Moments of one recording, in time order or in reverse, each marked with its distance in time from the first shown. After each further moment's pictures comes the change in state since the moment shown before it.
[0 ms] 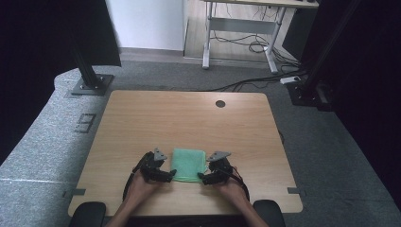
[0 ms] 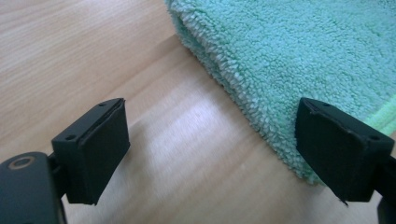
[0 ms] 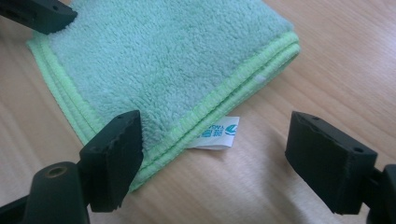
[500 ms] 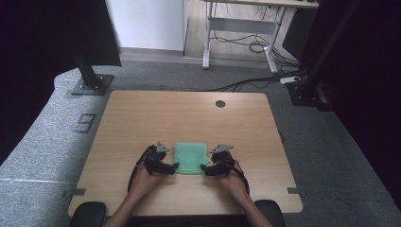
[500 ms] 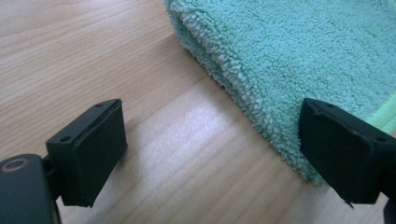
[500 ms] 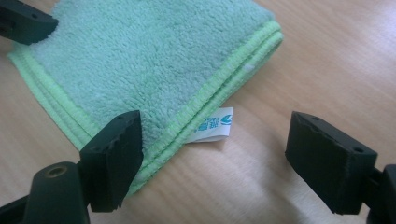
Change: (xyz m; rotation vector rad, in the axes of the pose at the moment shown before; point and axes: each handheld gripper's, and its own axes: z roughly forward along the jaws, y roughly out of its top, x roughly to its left) left arm 0.015 0.016 0.020 -0.026 -0.019 -0.042; right arm -0.027 0.009 0.010 -0.011 -0.060 0.054
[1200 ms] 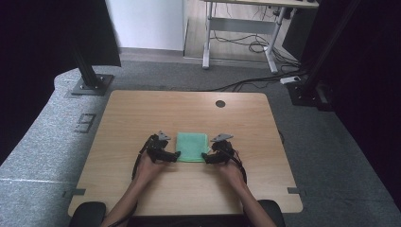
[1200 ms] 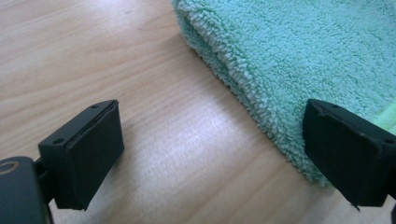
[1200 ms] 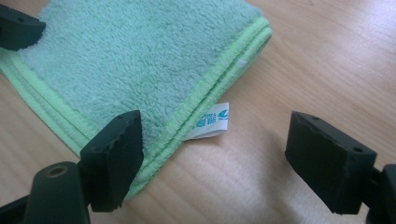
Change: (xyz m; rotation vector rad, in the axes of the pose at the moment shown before) left arm 0.027 0.028 0.027 -0.022 0.020 -0.021; right arm -0.029 0.021 0.022 -0.012 -0.056 0.044
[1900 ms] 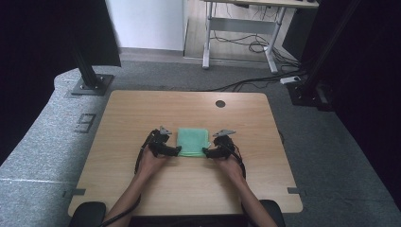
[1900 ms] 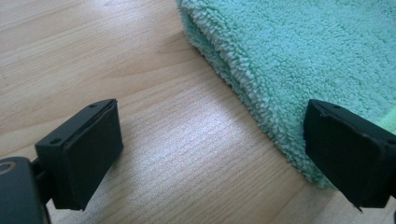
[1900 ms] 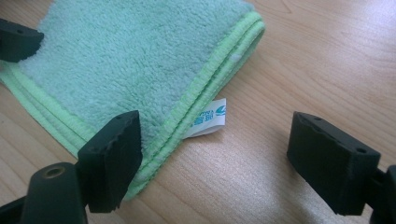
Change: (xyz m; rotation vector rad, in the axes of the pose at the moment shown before) left arm 0.010 0.012 0.011 0.003 0.007 -0.016; right arm -0.017 0.005 0.011 -0.028 0.011 0.072
